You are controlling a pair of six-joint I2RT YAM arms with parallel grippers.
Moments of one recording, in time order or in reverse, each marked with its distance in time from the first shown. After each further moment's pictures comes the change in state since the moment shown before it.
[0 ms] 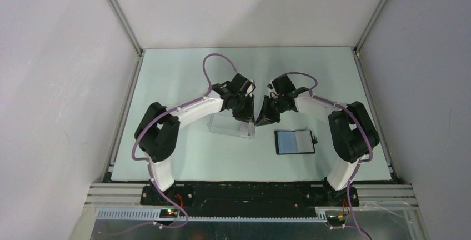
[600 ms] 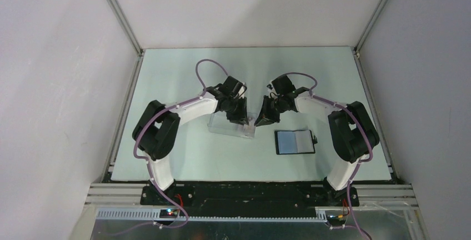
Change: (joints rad) left arm 0.063 -0.004 -0.095 0.079 0.062 -0.016; right arm 0.001 0.002 0.000 0.000 -0.005 0.000
